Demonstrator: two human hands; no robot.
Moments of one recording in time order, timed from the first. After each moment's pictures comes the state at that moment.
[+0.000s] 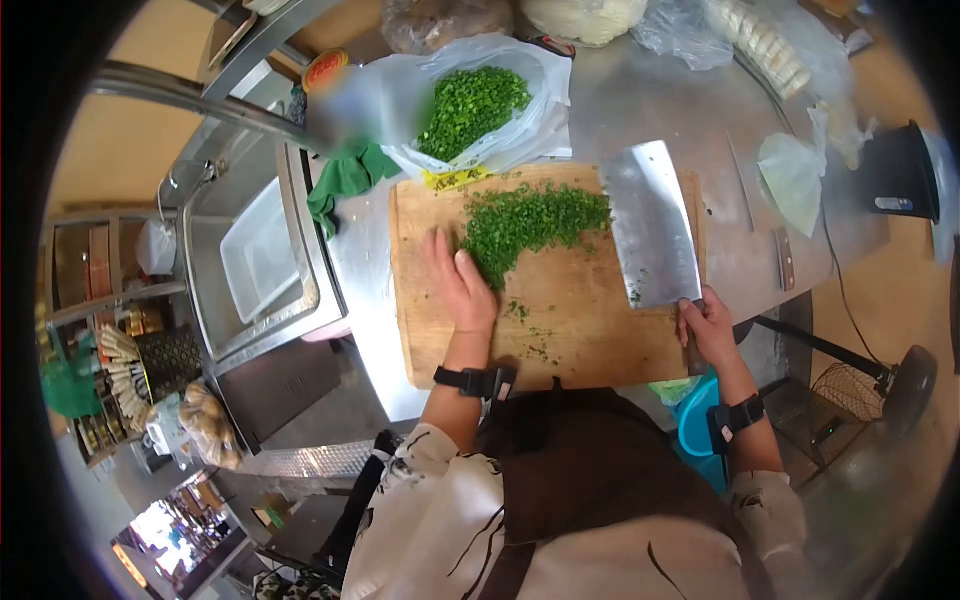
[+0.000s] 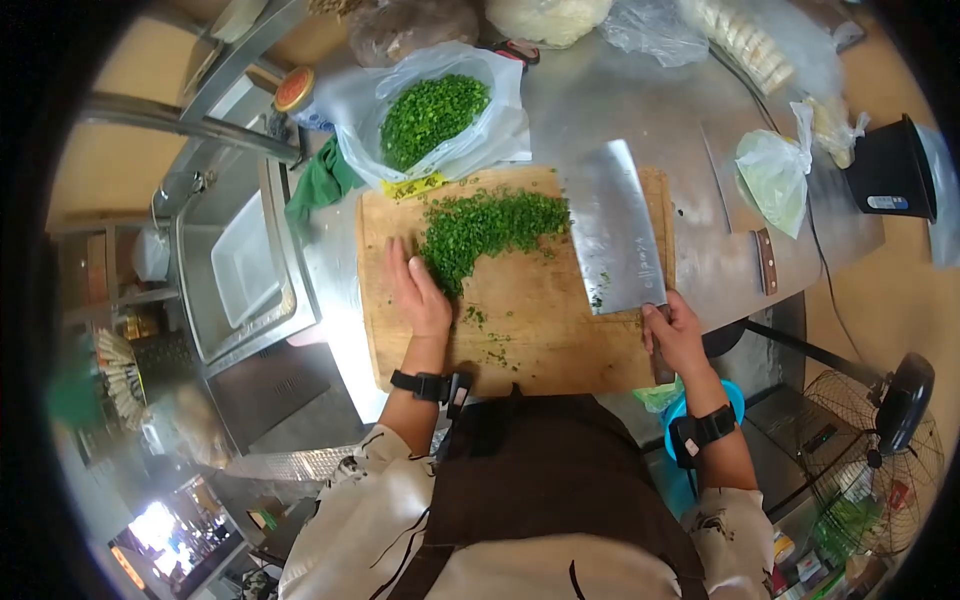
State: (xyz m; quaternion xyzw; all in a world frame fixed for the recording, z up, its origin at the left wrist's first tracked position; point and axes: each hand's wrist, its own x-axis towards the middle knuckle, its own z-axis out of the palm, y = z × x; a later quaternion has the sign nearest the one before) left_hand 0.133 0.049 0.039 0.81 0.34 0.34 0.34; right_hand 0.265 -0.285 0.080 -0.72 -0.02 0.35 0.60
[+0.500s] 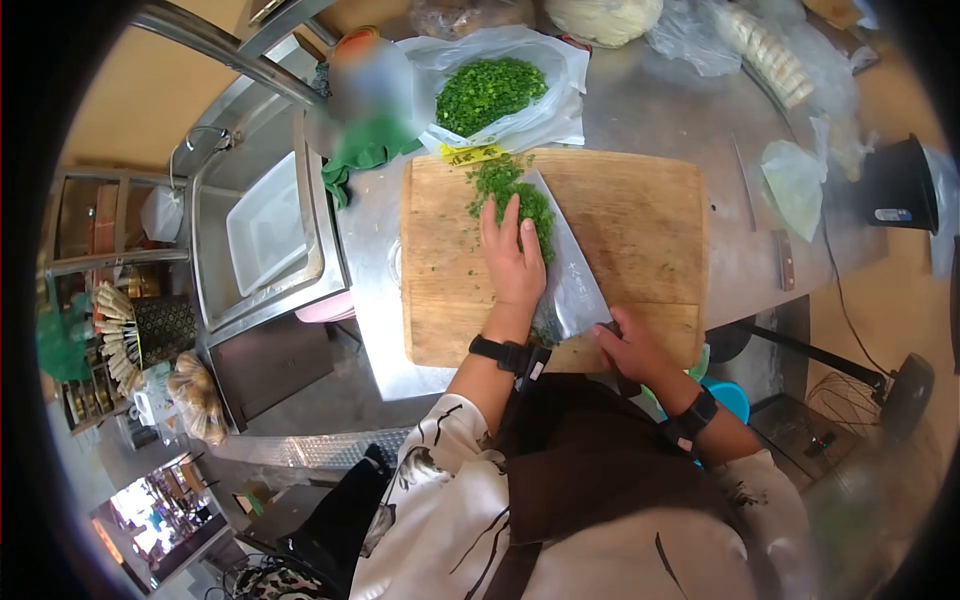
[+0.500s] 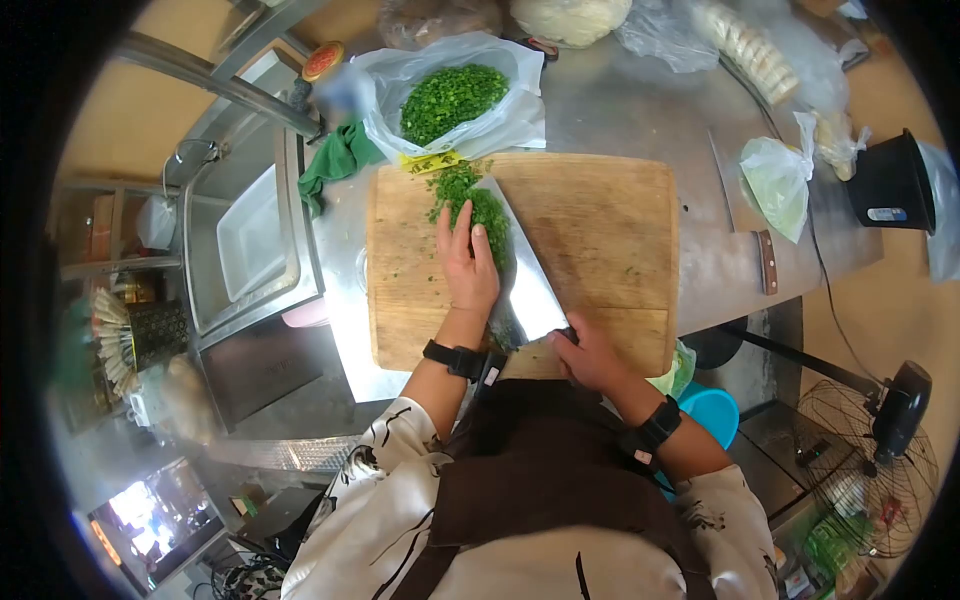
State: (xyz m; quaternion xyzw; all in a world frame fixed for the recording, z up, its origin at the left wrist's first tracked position) left_hand 0.161 0.005 0.047 0.81 0.29 0.35 0.37; right_hand 0.183 -0.206 0.091 -0.71 -0.13 0.50 0.48
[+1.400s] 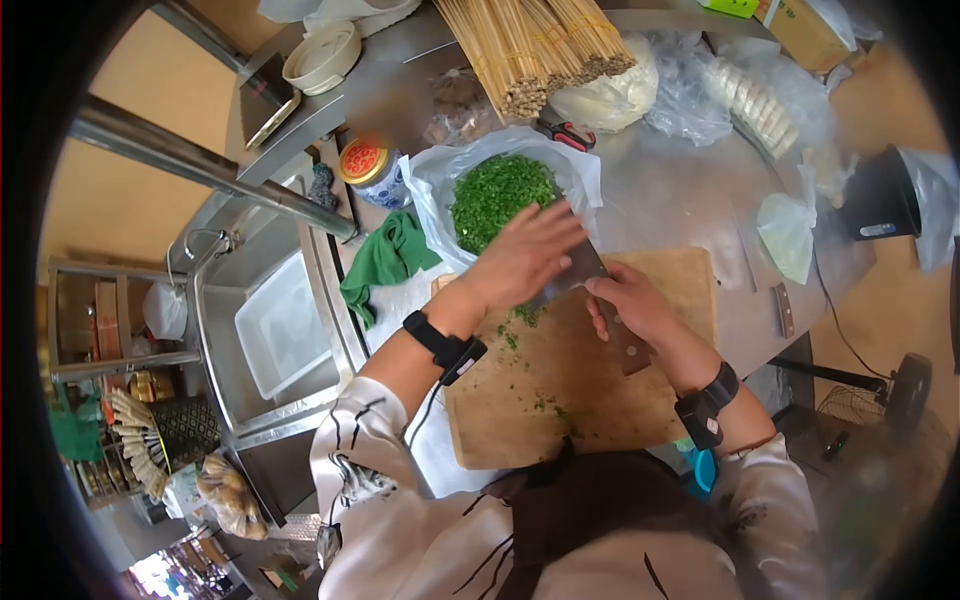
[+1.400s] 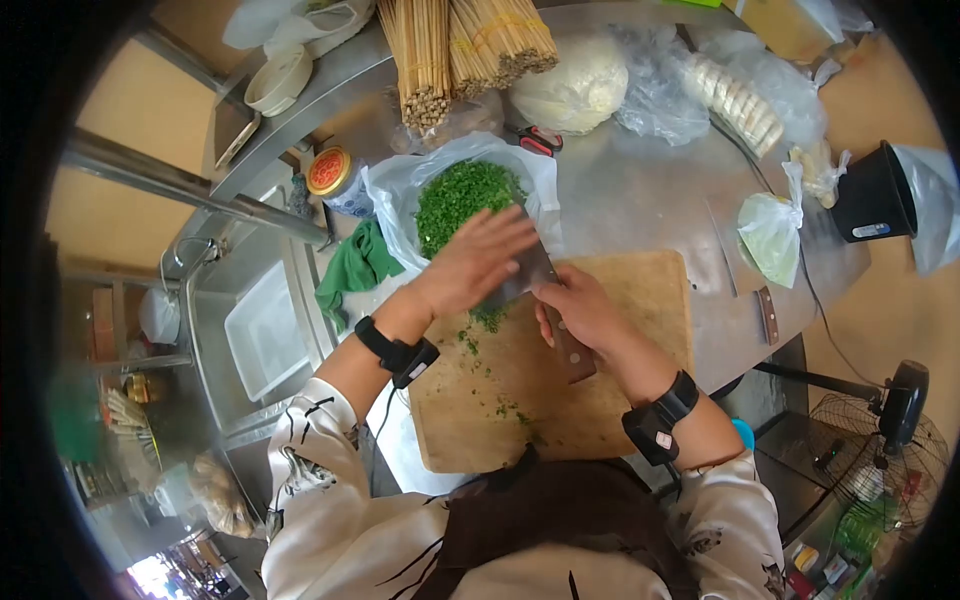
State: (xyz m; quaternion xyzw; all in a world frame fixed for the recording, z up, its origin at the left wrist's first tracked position) left_hand 0.270 0.175 0.148 0.93 -0.21 0.03 0.31; right_hand 0.309 -0.039 0.186 -0.64 -0.02 0.48 0.60
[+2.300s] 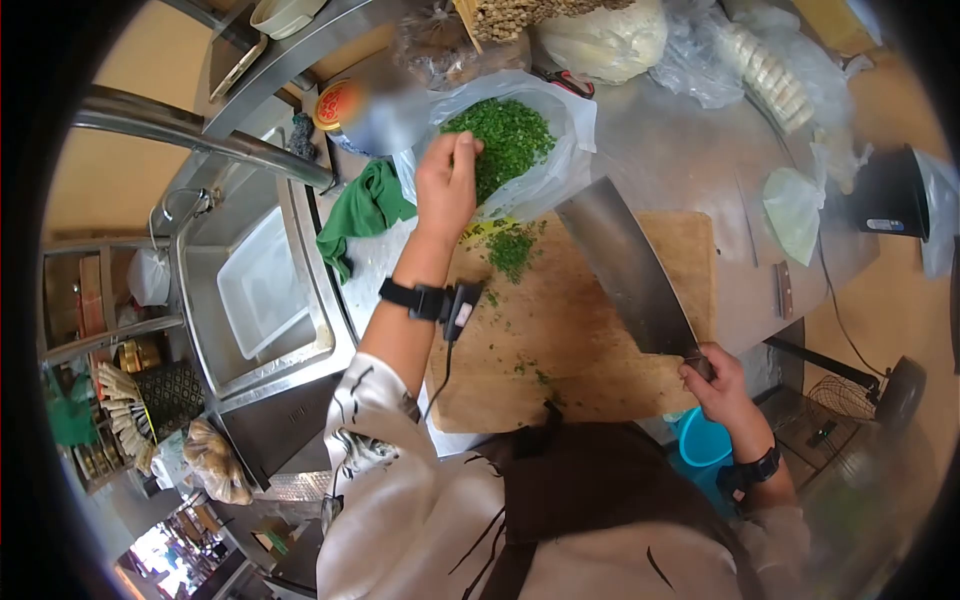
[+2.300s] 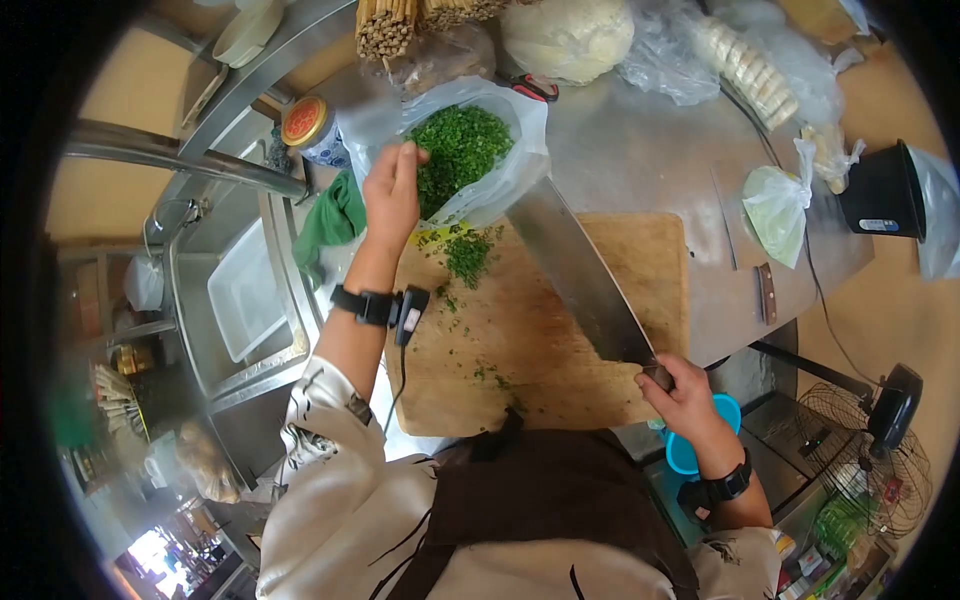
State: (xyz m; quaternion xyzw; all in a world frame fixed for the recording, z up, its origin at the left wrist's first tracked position) left_hand 0.275 0.194 0.118 0.79 0.19 0.32 0.49; right_hand 0.244 -0.234 0.171 -0.85 -0.20 0.26 0.41
